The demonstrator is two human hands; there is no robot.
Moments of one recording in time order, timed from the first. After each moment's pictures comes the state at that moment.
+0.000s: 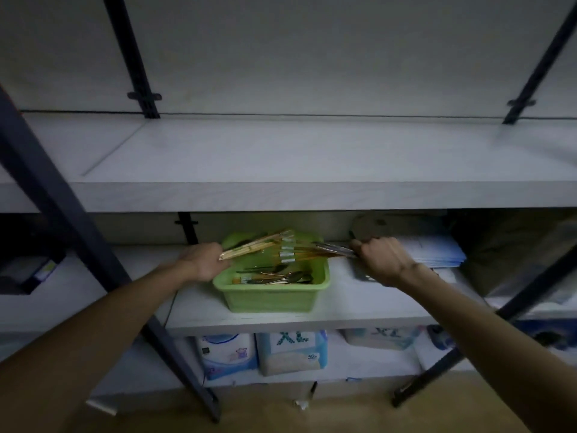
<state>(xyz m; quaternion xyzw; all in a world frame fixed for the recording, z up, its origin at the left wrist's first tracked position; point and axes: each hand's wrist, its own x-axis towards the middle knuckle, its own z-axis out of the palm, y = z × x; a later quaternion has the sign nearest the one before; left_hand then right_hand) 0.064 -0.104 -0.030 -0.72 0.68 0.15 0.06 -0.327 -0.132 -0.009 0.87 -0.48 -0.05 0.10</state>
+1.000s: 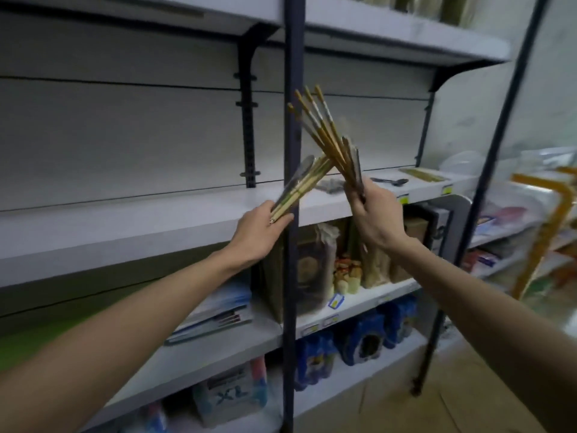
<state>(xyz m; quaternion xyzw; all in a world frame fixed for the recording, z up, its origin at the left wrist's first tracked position) -0.554 -0.032 0.164 -0.41 0.81 0.16 -0.39 -0.788 0.032 0.187 0.63 -0.62 0.43 0.16</state>
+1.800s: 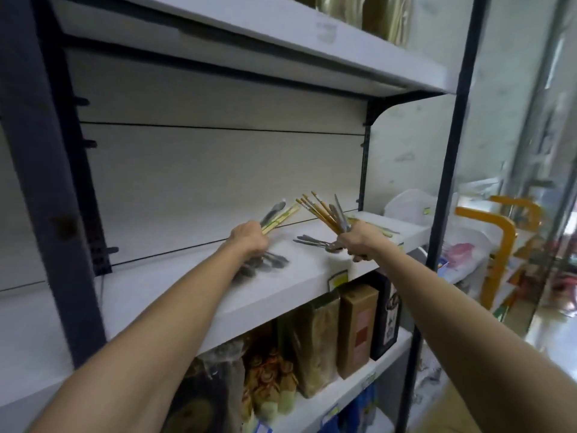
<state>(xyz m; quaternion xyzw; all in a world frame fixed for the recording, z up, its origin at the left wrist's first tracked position) -0.896 -0.324 0.222 -0.54 0.81 0.12 -0.20 -1.112 -0.209 0.229 0.46 -0.83 0.27 -0.13</state>
